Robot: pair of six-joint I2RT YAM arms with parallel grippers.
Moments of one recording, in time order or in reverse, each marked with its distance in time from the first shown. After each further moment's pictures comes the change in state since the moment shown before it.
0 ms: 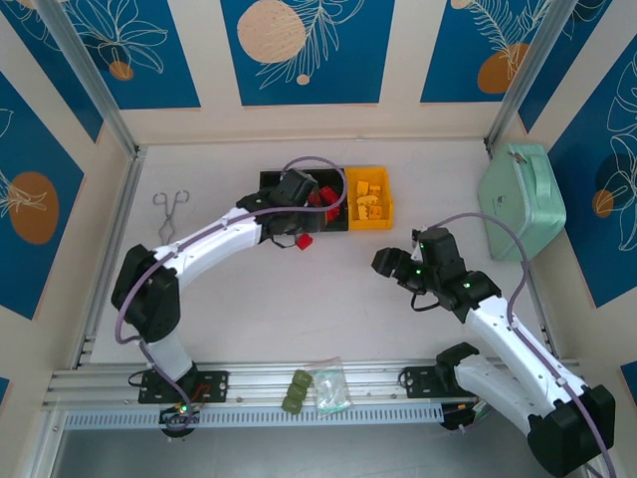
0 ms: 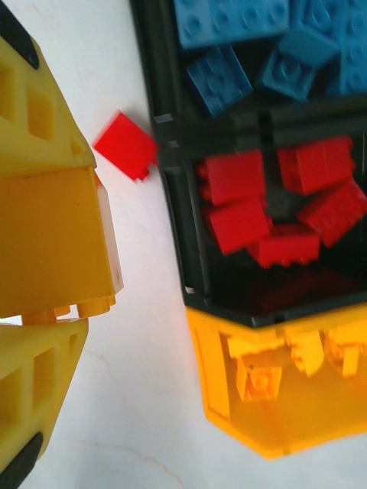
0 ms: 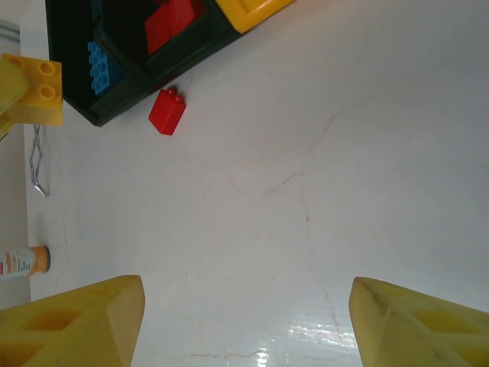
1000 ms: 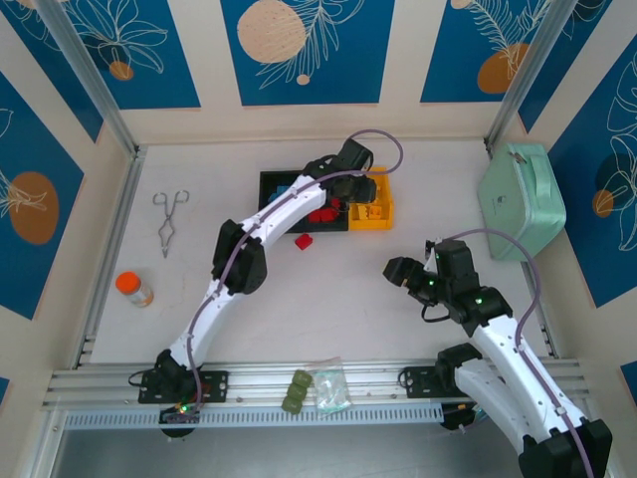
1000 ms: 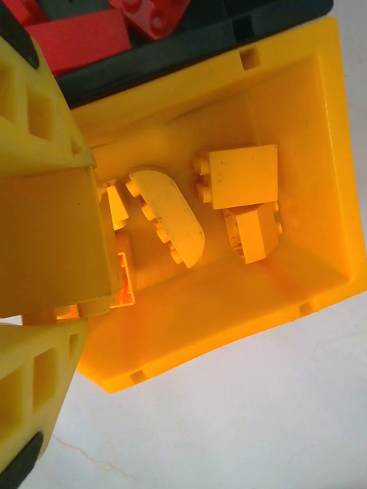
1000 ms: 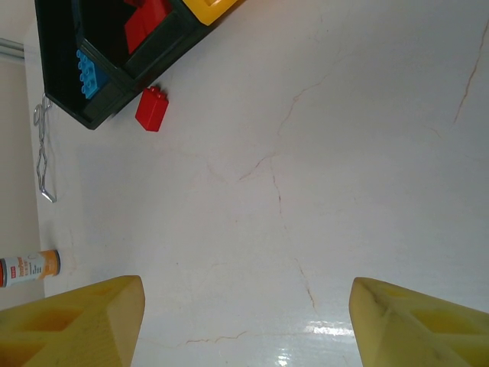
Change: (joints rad) left arm -0.021 0.763 1.035 -0.266 0.080 0.124; right arm -0.098 -0.136 -0.084 -0.058 -0.079 -0.002
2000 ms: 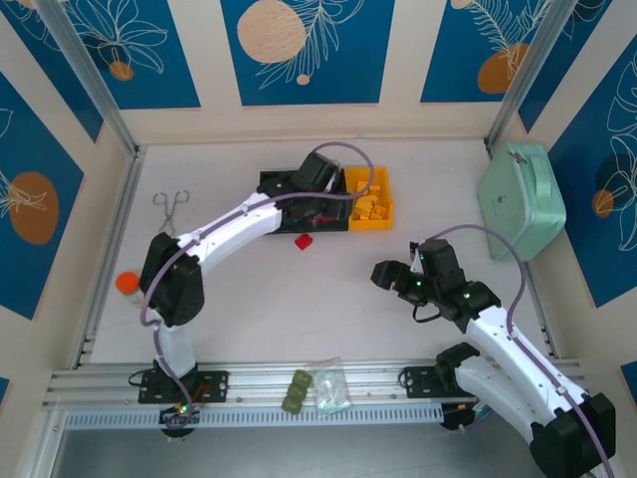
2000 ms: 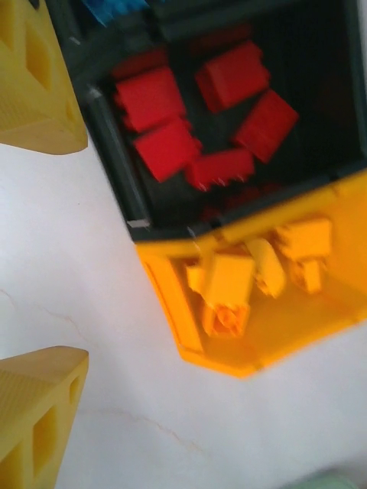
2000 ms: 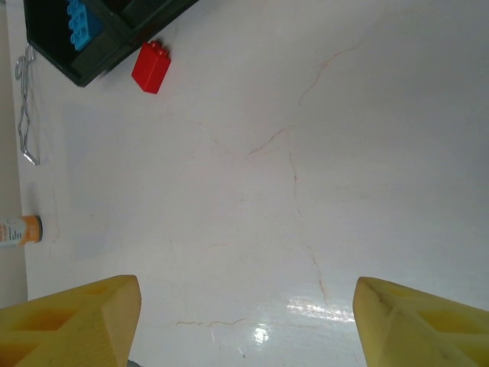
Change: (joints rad) left arm -0.007 -0.650 -0.860 0.248 -0.079 0.012; right arm 0.146 0.094 -0.007 0.076 0.039 -0.003
